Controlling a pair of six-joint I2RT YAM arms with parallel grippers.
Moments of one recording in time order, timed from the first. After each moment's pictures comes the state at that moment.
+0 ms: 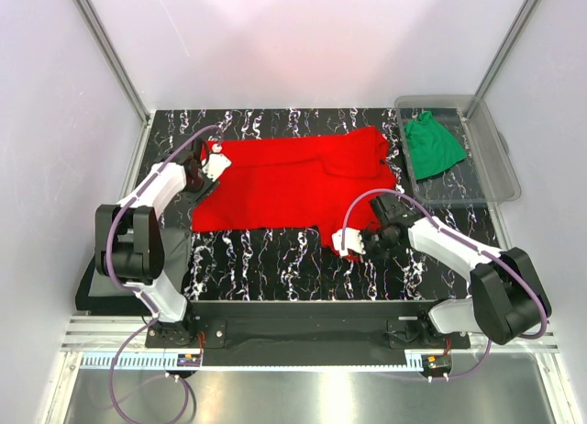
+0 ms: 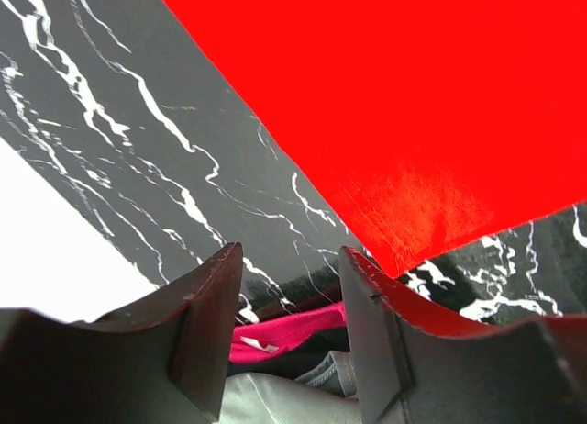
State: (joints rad) left arm -0.06 1.68 1.21 -0.70 -0.10 0.67; right arm 0.46 1.34 0.71 -0.62 -0.46 -1.27
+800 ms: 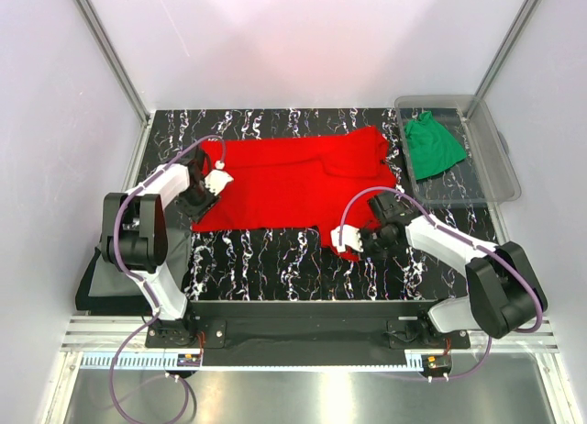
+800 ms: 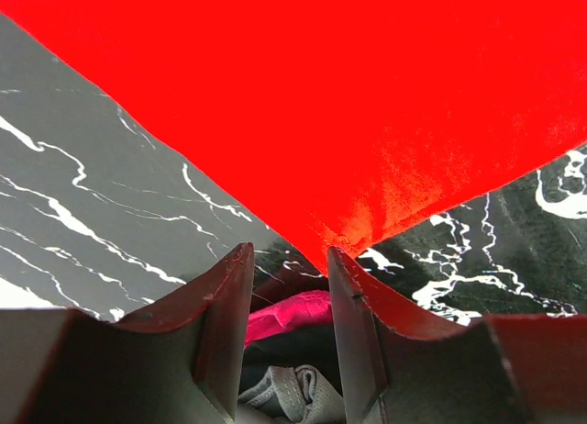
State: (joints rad) left arm -0.04 1.78 1.19 -0.80 -0.03 0.67; right arm 0.46 1.37 0.72 -0.60 -0.45 -1.19
